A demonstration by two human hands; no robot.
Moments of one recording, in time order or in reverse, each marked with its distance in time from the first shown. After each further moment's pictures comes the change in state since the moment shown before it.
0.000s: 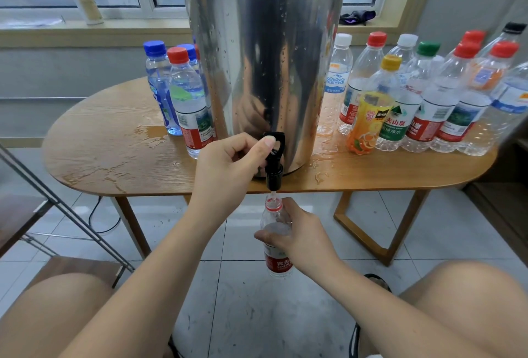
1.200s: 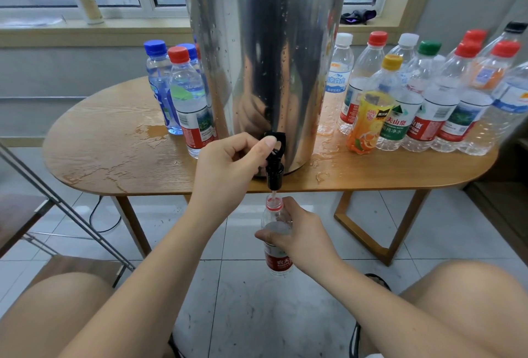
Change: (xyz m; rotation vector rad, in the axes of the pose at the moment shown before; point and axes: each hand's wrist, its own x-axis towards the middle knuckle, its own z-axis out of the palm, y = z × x) left_hand 0.001 -0.002 0.000 -0.027 -0.007 -0.022; right_hand 0.003 0.006 0.003 0.047 0.006 -0.011
